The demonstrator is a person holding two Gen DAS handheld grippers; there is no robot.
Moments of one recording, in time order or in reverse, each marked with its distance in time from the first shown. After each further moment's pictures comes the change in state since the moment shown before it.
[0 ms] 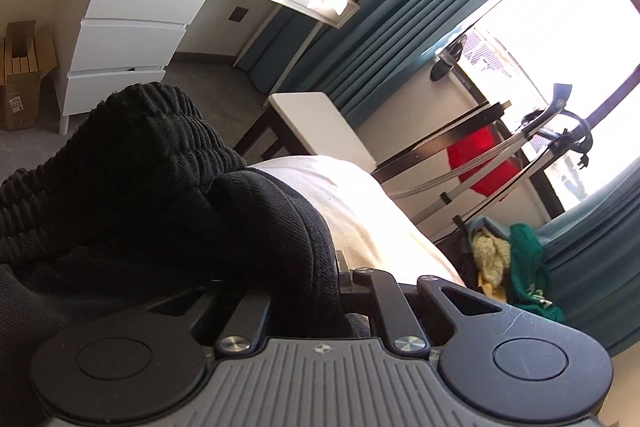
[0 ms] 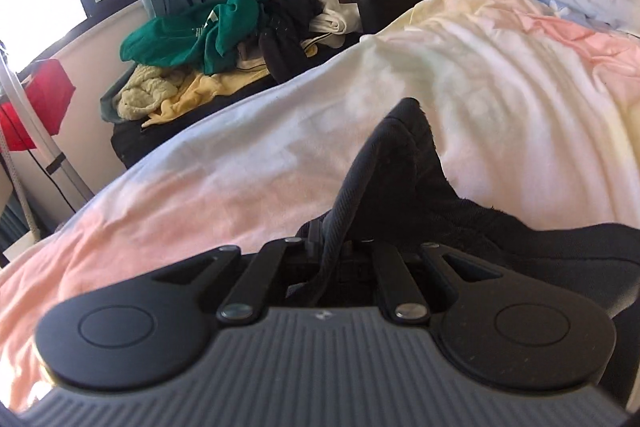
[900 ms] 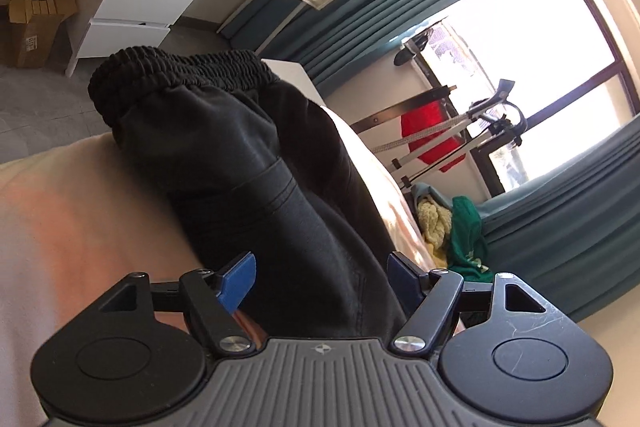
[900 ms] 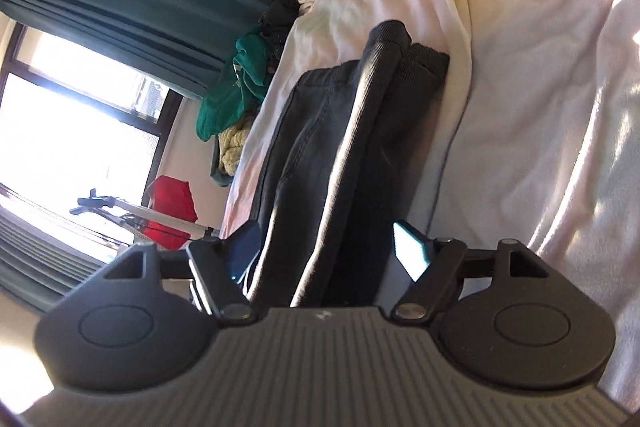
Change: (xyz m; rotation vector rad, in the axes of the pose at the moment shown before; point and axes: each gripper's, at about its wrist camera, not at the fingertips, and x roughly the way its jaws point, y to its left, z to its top) left arm -0.178 0.088 -0.107 -0.096 0.096 -0.174; right arm -0.152 -0.145 -0.121 0.619 0.106 0.428
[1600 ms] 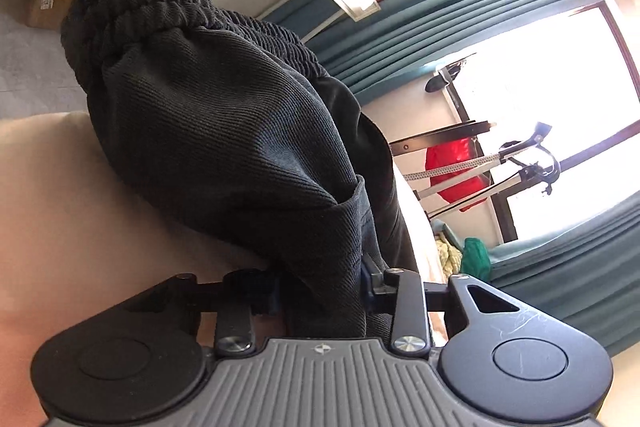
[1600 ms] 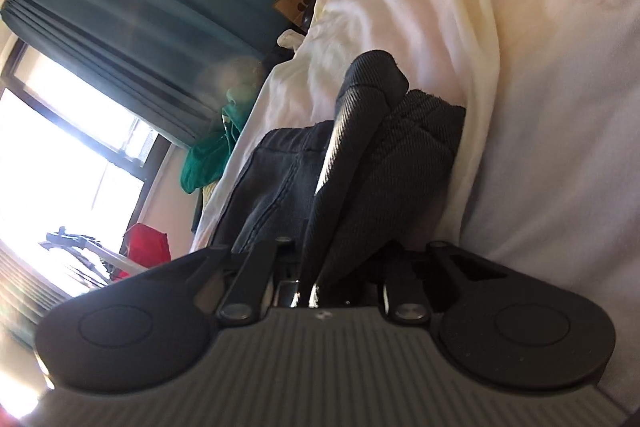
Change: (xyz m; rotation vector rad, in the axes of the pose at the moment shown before) left arm 0.090 0.044 0.035 -0.163 -0.112 -0.027; right arm 0.092 -0.021 0.038 -0.047 -0.237 -0.023
